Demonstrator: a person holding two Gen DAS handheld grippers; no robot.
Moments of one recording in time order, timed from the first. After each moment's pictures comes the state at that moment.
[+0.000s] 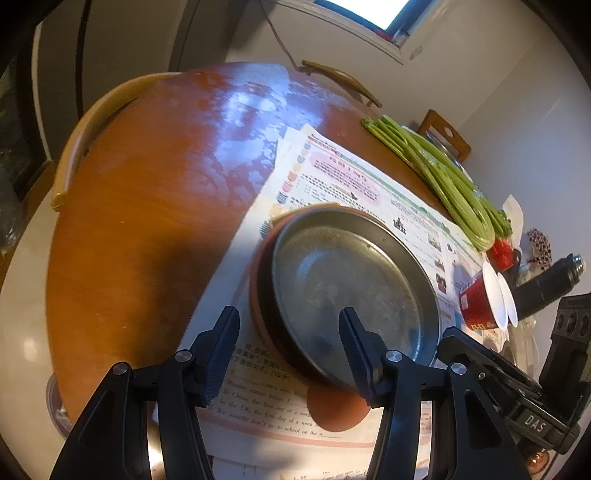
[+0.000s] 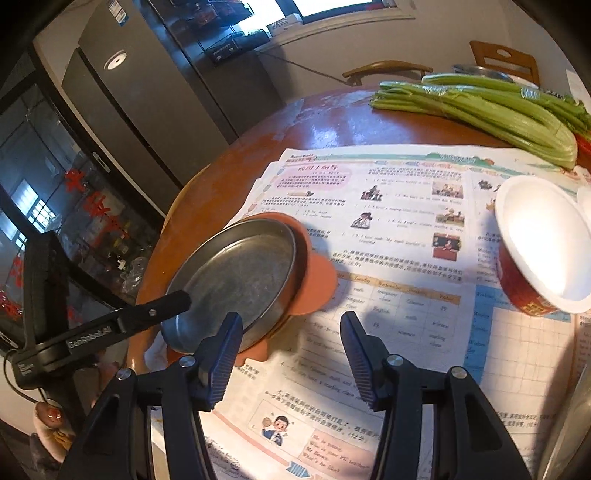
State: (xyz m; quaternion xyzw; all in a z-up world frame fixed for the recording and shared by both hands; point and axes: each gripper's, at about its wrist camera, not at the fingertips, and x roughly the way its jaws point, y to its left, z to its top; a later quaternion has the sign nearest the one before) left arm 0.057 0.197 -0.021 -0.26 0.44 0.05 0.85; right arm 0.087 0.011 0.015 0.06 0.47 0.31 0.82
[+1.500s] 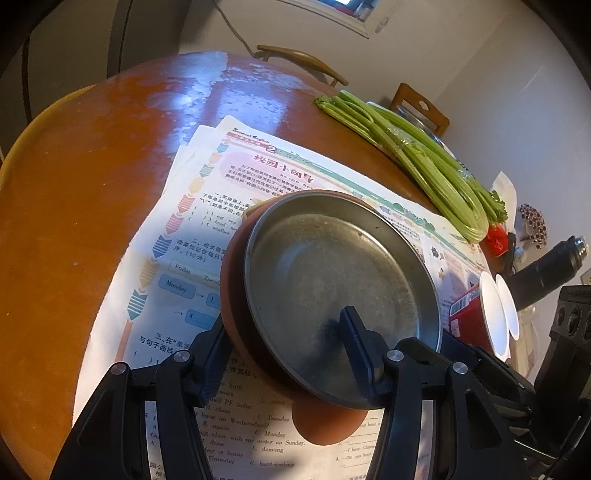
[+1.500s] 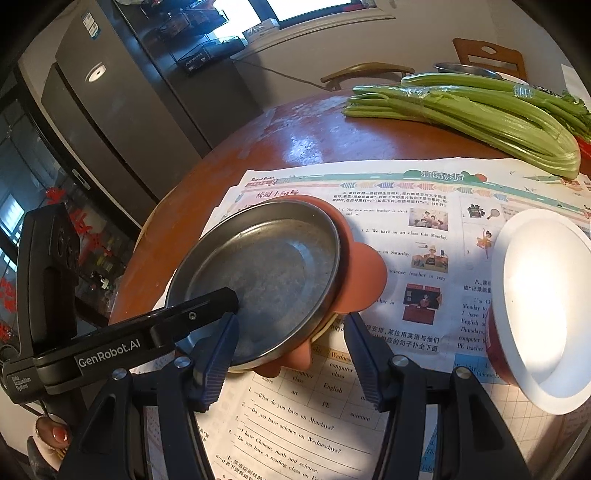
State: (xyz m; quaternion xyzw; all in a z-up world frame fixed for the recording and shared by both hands) left arm 0.153 0.155 -0.028 -0.23 0.46 -0.01 0.86; right arm 0.139 0.003 0.005 0.07 0.46 0.27 0.84
